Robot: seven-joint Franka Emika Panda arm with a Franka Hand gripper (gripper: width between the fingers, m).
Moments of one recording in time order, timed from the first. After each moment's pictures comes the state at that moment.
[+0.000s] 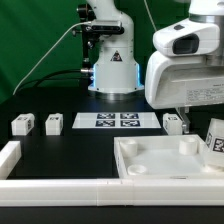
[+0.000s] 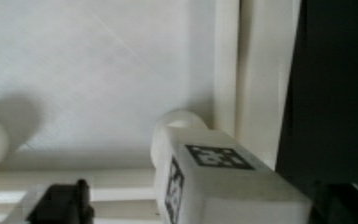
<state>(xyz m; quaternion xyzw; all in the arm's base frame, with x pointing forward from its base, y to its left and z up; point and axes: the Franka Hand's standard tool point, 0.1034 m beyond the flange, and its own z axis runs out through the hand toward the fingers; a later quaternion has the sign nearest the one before) 0.612 0.117 0.087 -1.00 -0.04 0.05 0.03</state>
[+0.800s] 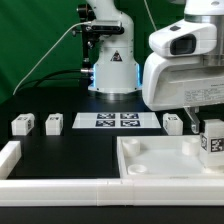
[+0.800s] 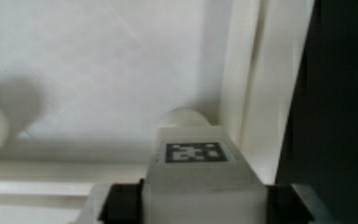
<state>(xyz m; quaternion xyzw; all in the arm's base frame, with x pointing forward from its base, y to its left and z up) 0.614 0.116 0.086 -1.00 0.00 0.04 0.03</state>
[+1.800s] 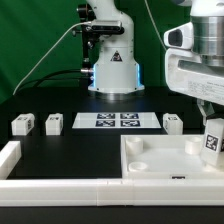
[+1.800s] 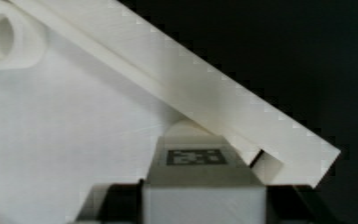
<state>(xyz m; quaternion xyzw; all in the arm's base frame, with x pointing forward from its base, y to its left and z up) 0.613 0.137 0.086 -0.88 0.48 0.05 0.03</state>
